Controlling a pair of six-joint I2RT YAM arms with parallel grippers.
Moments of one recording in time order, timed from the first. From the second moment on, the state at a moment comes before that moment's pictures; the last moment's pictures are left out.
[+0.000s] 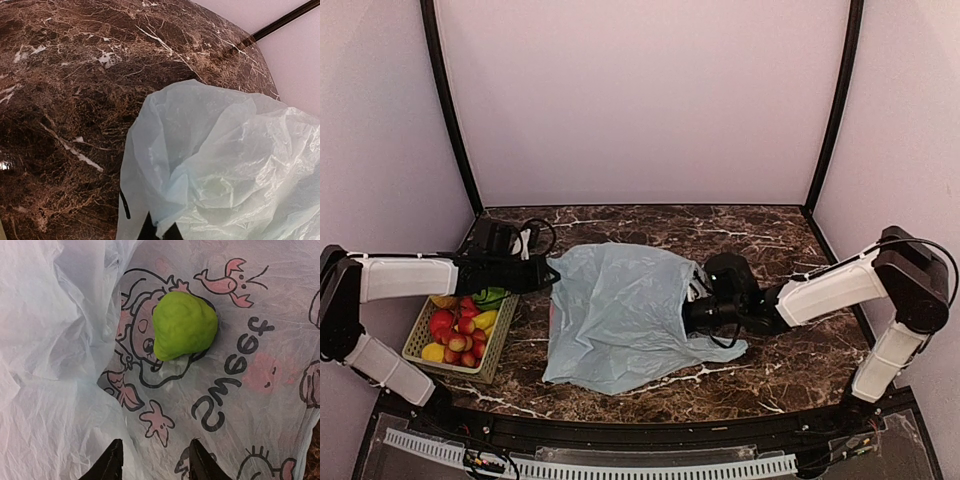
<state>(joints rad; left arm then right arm) -0.41 1.41 0.73 -0.01 0.30 -0.52 0.91 1.67 0.75 0.39 -0.38 0.62</state>
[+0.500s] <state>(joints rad) -0.38 1.45 0.75 -0.05 0.28 -0.47 0.83 1.34 0.57 0.26 -0.32 0.61</state>
